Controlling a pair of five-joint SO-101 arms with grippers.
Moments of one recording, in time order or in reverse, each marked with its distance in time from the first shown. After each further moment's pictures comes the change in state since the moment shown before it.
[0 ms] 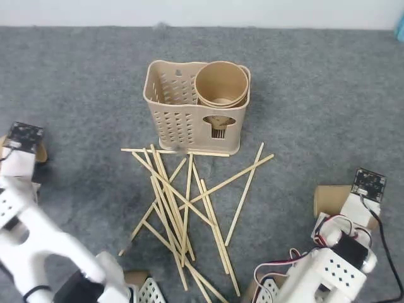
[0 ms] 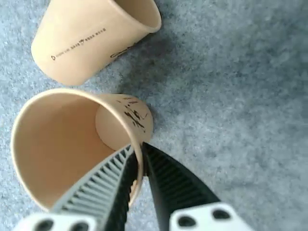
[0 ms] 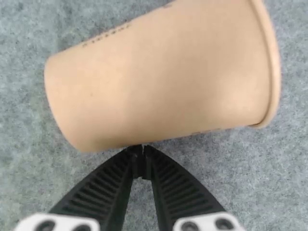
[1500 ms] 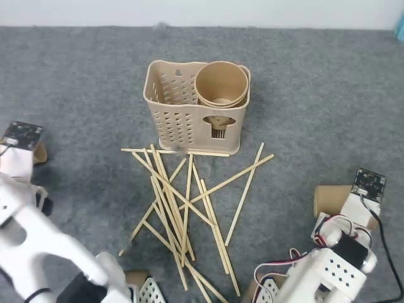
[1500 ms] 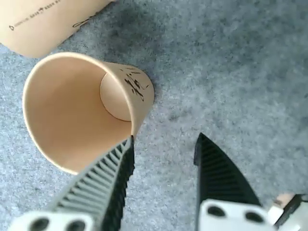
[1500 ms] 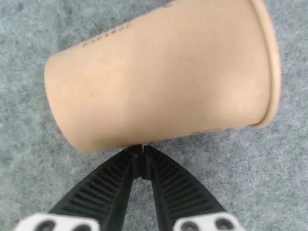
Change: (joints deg) left arm 0.1 -0.8 -6.8 16.3 -0.4; right arm 0.0 0.0 0.0 0.0 0.0
